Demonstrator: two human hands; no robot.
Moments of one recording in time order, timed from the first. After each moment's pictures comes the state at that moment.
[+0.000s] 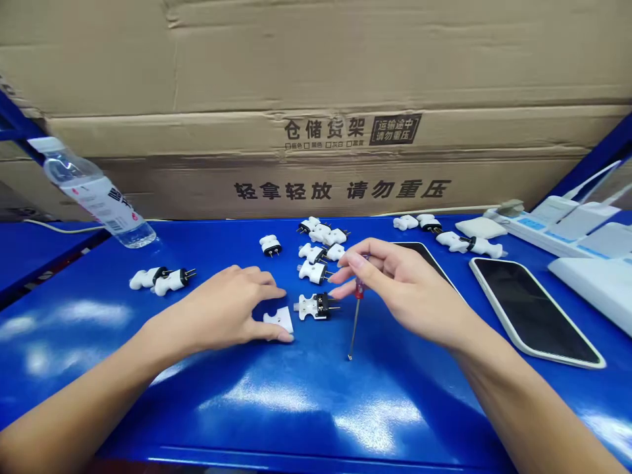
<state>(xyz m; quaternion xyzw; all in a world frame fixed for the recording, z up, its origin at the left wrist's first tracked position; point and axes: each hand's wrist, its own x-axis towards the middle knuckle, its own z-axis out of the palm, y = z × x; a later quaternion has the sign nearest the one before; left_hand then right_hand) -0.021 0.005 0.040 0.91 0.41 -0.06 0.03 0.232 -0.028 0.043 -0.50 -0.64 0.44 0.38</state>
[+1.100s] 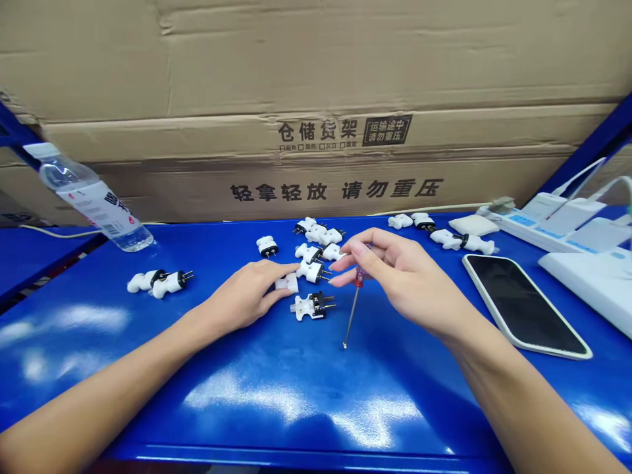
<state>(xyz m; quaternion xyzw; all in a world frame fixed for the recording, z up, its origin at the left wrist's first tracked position) -0.016 0.031 -0.003 0.91 0.39 0.09 0.04 0.235 -0.025 0.042 -0.50 -0.62 0.42 0.44</state>
